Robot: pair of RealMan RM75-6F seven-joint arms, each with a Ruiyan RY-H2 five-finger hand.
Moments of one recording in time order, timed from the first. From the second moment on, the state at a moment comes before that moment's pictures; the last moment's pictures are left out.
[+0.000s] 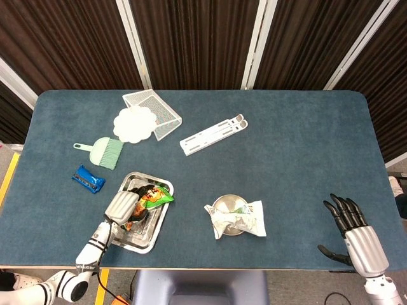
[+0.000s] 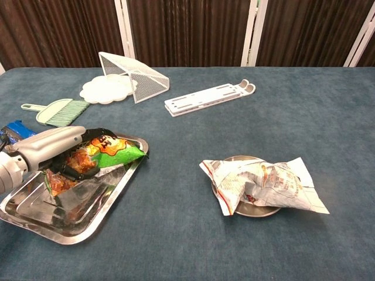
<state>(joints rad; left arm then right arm) -0.53 -1.67 -0.11 -1.23 1.42 1.00 0.02 0.02 -1.20 -0.07 -1.52 -1.77 1.65 0.13</state>
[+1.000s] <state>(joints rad) -1.10 -2.10 -0.28 -0.39 1.52 0.88 -0.43 0.08 -1.19 -0.02 -1.53 -1.61 1.46 0.17</state>
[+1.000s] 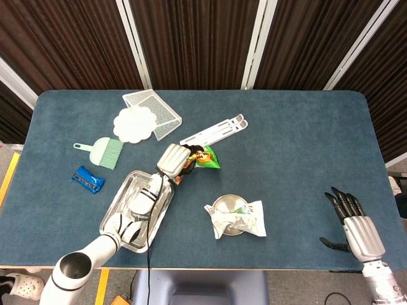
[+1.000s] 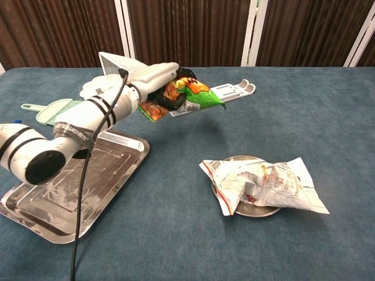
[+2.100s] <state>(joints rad) -0.64 -1.45 -0.01 -1.40 1.50 1.22 -0.04 0.28 -1.33 0.03 -1.68 -1.64 1.21 -0.04</state>
